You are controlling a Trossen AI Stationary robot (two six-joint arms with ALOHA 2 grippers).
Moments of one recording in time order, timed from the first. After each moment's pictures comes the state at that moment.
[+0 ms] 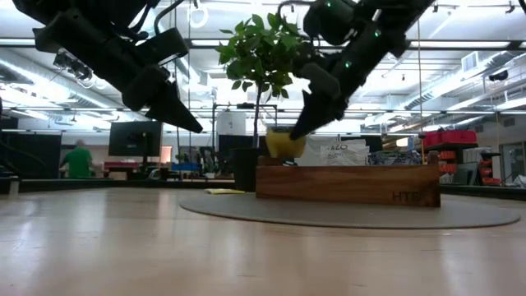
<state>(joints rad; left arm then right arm) -0.21 1.32 0.54 0.11 -0.59 -0.12 -0.08 1.63 0.99 -0.20 0.14 0.15</state>
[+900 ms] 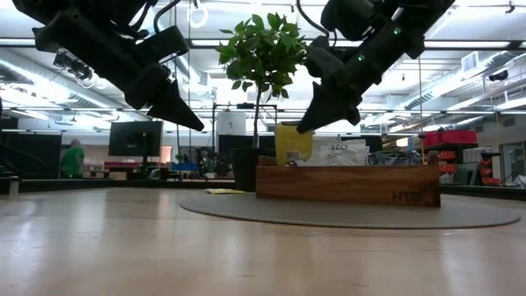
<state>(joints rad) -0.20 1.32 0.54 0.12 -0.61 -0.12 -0.07 1.53 0.87 -0.08 0.12 0.38</state>
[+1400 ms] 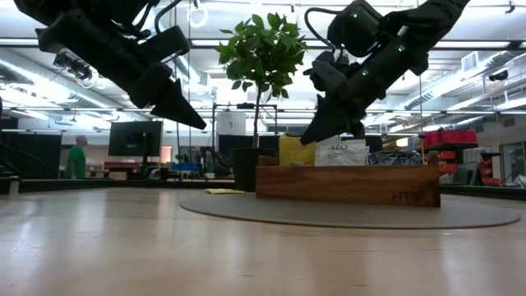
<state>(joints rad) -0.19 1.32 0.54 0.14 -0.61 -0.12 -0.11 1.53 0.77 0.05 0.08 0.41</state>
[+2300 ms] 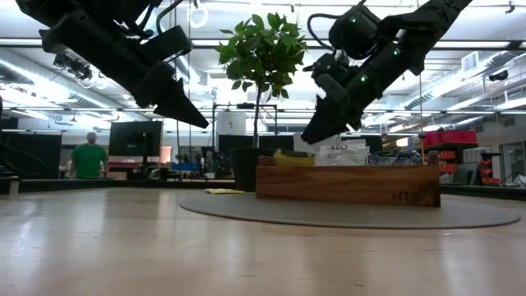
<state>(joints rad) -0.17 1.32 0.54 0.16 -0.60 -0.11 -0.18 1.51 0.77 0.04 0.14 0.21</state>
